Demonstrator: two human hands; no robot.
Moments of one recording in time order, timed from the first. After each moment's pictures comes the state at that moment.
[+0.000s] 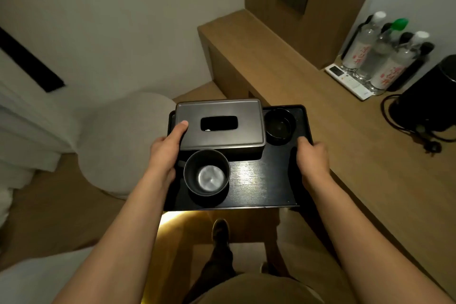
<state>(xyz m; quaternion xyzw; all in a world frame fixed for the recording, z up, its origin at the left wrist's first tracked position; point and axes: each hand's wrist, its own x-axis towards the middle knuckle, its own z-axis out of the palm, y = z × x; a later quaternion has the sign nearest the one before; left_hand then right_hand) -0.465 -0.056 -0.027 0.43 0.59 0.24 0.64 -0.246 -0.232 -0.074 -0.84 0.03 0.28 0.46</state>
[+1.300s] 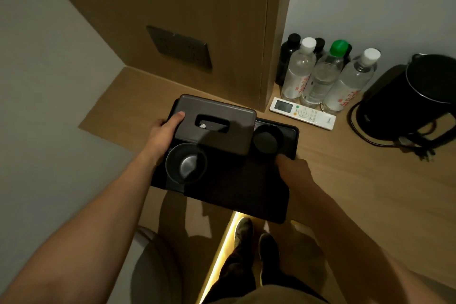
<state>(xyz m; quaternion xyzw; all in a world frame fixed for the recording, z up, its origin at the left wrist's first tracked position) -0.023 0.236 -0.096 0.71 0.43 -0.03 0.56 -0.010 -0.069 -0.139 -0.76 0.28 0.28 0.51</state>
